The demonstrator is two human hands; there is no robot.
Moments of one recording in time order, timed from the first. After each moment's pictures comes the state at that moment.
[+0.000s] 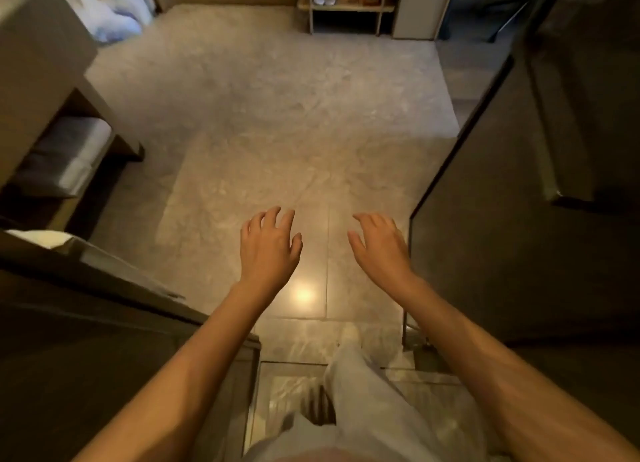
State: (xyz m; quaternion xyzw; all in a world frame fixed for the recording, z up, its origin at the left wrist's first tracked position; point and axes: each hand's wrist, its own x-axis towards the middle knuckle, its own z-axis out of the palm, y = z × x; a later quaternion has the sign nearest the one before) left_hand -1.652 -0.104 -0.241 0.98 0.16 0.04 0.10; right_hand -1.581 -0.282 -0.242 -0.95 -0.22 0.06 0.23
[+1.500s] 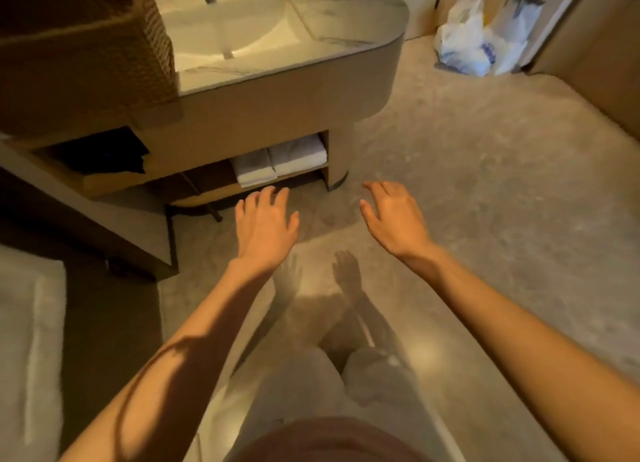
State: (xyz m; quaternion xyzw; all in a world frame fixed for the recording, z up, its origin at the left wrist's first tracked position) left_hand -1.203 0.480 -0.207 0.71 0.70 0.05 0.05; right_hand -0.992 0.488 -0.204 -0.65 -0.74 0.12 0.15
